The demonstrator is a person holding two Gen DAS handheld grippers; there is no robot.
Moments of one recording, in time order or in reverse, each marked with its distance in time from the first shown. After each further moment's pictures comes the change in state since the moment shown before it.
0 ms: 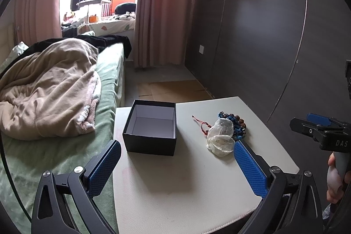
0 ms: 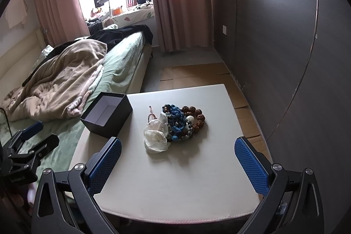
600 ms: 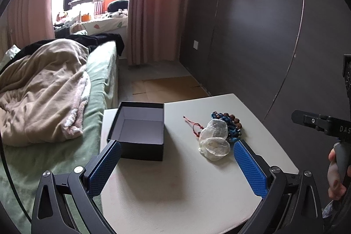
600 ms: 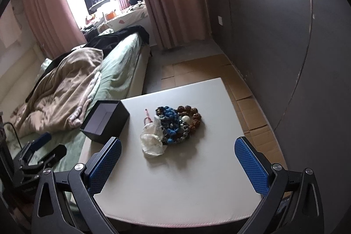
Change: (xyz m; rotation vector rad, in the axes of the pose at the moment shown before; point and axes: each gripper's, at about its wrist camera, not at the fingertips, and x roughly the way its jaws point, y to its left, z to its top) left arm 0.026 -0.016 0.010 0.026 0.034 -0.030; right arm 0.012 -0.033 0.010 0.122 0.032 0.036
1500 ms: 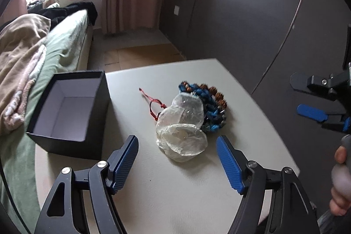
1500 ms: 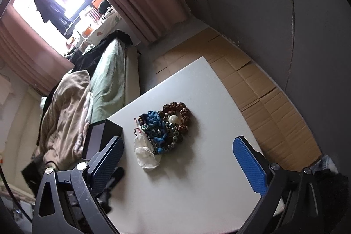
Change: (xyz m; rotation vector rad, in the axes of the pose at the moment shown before) left arm 0.114 -0.051 -0.011 0.008 0.234 -0.115; right arm 0.061 -0.056 0.010 0.312 0.103 0.087
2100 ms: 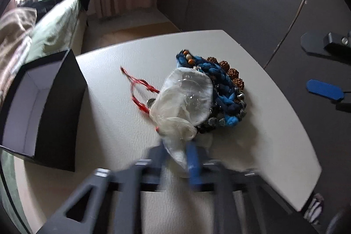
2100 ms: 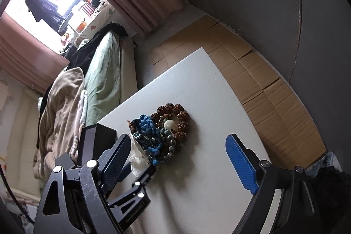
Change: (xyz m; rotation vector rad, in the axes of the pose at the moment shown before) left arm 0.059 0.000 -0.001 0.013 0.139 0.001; right arm 0.037 -0.007 0.019 0.040 0.085 0.004
